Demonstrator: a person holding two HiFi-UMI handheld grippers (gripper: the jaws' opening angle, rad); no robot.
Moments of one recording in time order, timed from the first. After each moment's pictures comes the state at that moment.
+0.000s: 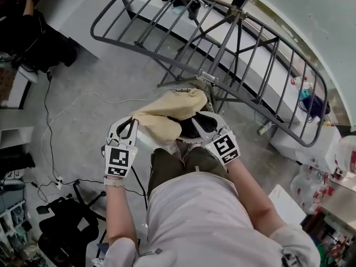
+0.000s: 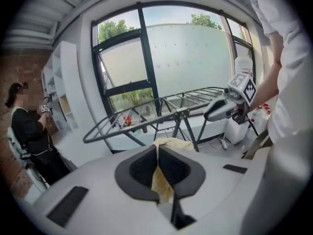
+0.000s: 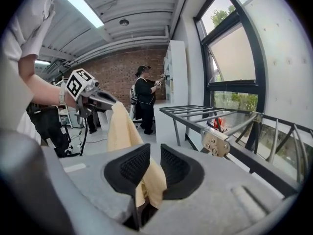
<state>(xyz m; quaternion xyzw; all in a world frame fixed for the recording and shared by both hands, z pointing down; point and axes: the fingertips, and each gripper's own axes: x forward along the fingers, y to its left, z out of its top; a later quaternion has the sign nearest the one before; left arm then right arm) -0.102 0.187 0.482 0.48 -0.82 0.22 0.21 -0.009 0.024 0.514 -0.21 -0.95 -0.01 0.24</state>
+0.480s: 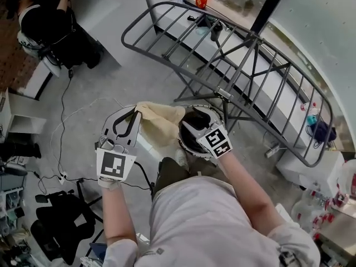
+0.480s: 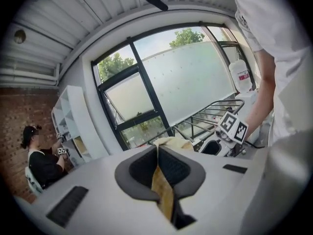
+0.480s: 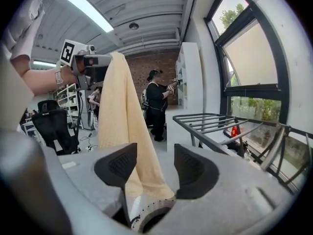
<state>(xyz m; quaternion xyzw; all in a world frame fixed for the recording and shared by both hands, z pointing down) -0.116 0.180 0.291 0.48 -0.82 0.30 -0.01 -0.081 0.075 0.497 -0.28 -0.94 -0.03 0.21</state>
